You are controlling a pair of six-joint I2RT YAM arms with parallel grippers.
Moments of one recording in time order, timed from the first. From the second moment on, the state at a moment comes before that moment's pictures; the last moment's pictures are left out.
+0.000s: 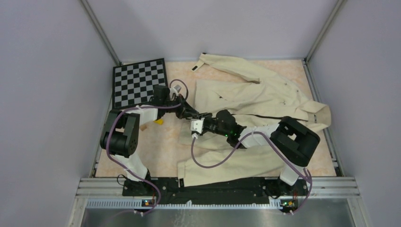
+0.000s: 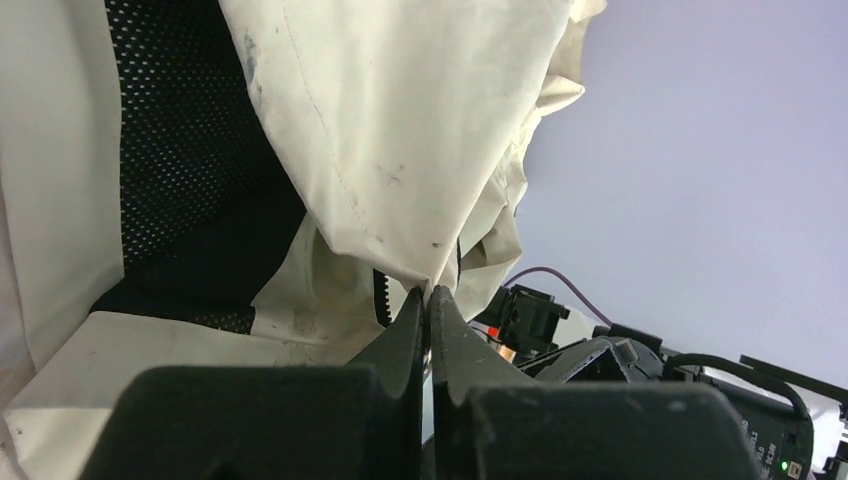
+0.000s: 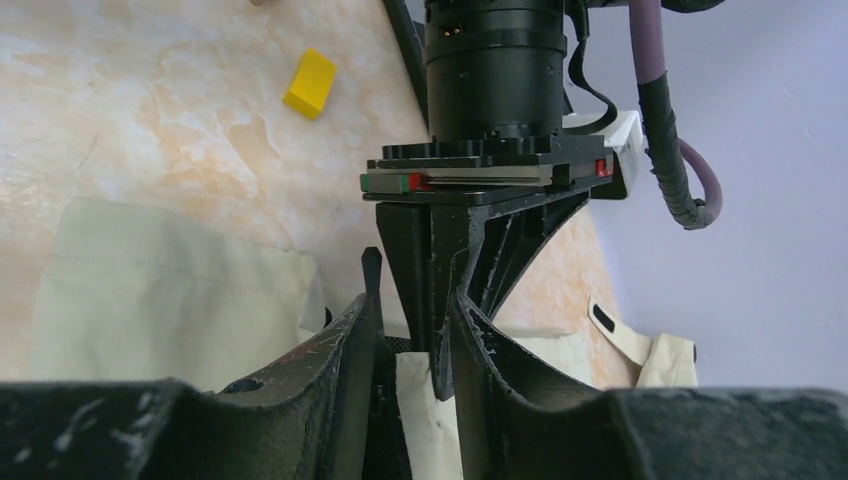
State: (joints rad) left arm -0.21 1.74 0.90 0.14 0.92 -0.91; right arm 0.93 1.72 0.75 0.81 -0.25 -0.80
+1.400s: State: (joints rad) left arm -0.21 1.74 0.89 0.16 0.92 -0.94; right arm 1.09 1.93 0.93 0.73 0.28 -1.09
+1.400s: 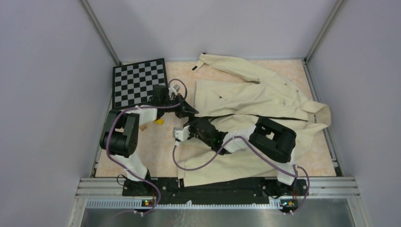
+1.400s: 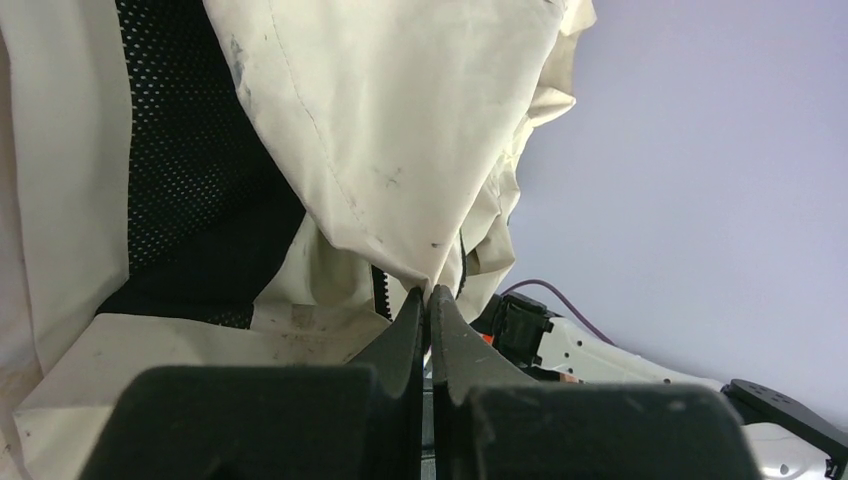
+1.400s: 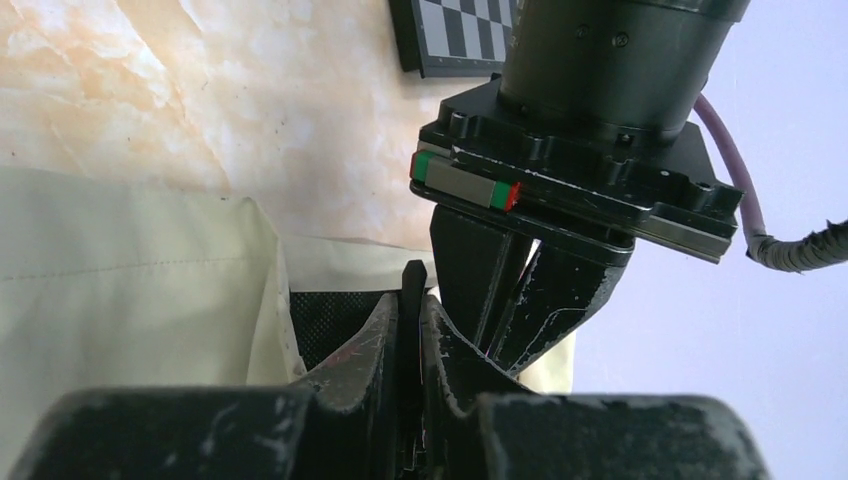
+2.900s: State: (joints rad) left arm -0.21 1.76 0.92 0.16 1.06 -0.85; right arm 0.93 1.77 0.45 1.47 0.19 0.25
